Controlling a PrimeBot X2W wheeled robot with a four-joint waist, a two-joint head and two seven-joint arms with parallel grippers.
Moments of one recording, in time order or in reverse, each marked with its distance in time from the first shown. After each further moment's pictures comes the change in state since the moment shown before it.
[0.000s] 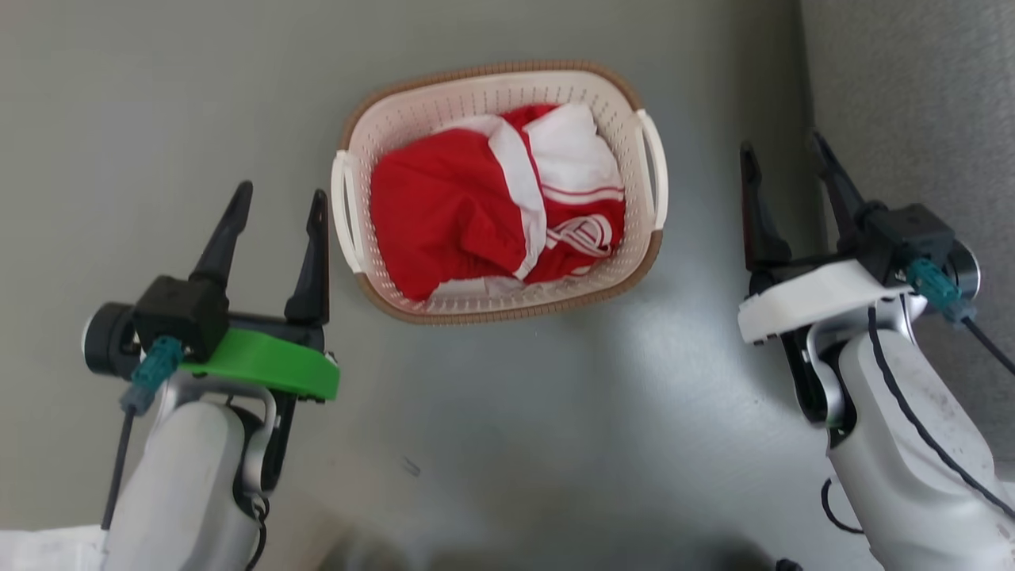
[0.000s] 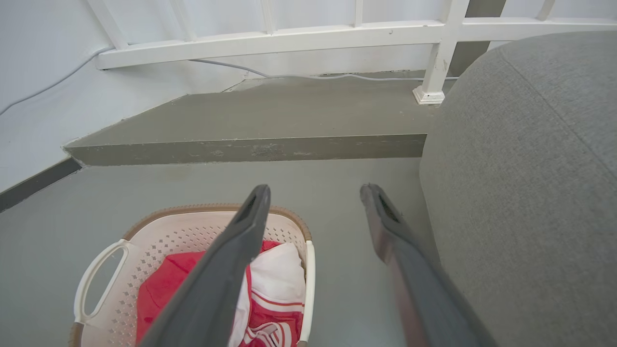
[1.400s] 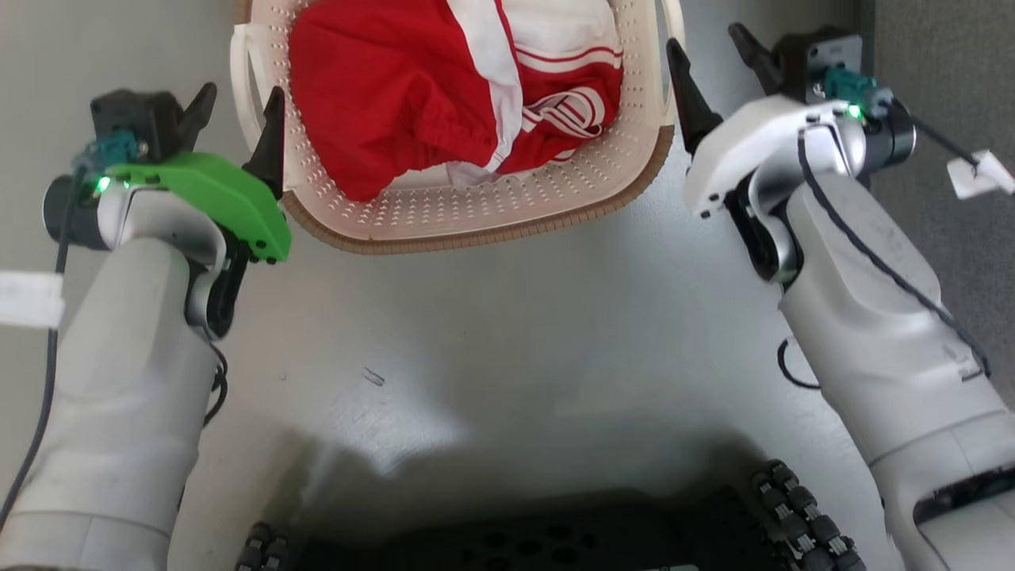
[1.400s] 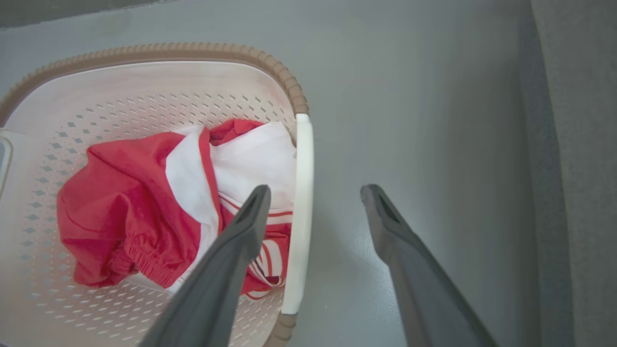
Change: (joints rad) left arm -0.440 -0.029 0.003 0.536 -0.092 -0.138 0.169; right arm -0.446 0.078 0.085 0.455 0.034 0.073 0.153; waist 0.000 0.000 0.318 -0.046
